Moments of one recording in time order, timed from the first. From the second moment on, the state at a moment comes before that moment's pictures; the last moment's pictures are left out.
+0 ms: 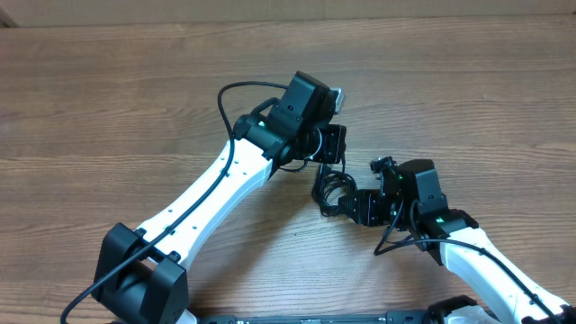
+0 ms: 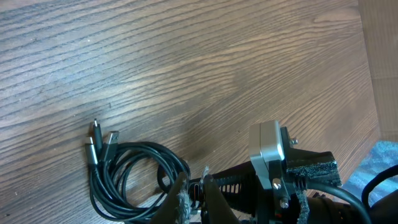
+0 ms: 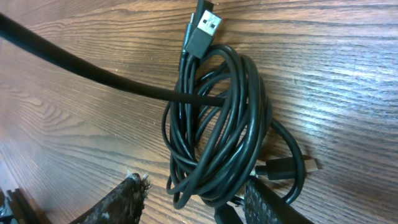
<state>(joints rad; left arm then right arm) -0.62 1.73 1.43 -0.64 0.38 -0.48 0.29 1.25 0.48 -0.16 -0.50 0.36</state>
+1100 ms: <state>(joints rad) -0.62 1.73 1.43 -0.75 0.36 -0.45 0.29 1.35 0.48 -0.13 -0.31 0.46</state>
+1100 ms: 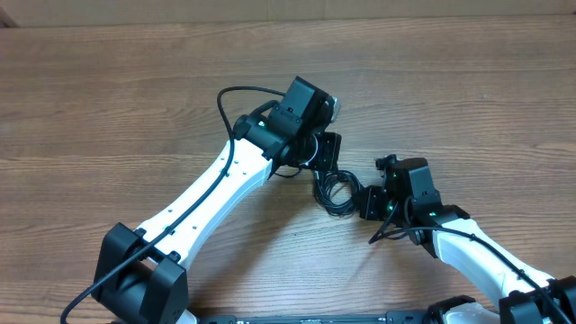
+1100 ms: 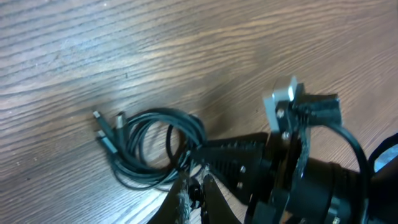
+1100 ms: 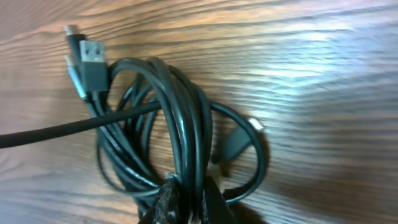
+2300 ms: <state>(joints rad) -0.18 1.50 1.43 -0.96 0.41 -0.24 0.30 1.35 0.50 -0.20 -0.14 0.57</state>
